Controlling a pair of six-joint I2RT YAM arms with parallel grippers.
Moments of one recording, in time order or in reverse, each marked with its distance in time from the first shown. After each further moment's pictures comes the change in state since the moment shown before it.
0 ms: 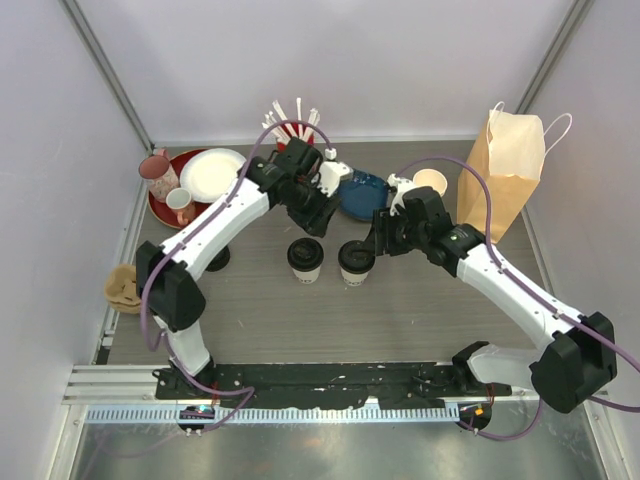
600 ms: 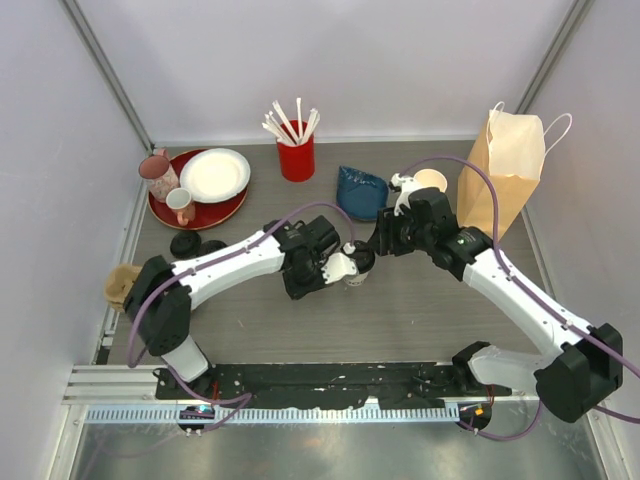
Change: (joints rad) left arm -0.233 -0.209 -0.492 -0.063 -0.172 0.300; right arm 0.000 -0.047 0.000 -0.029 0.023 -0.055
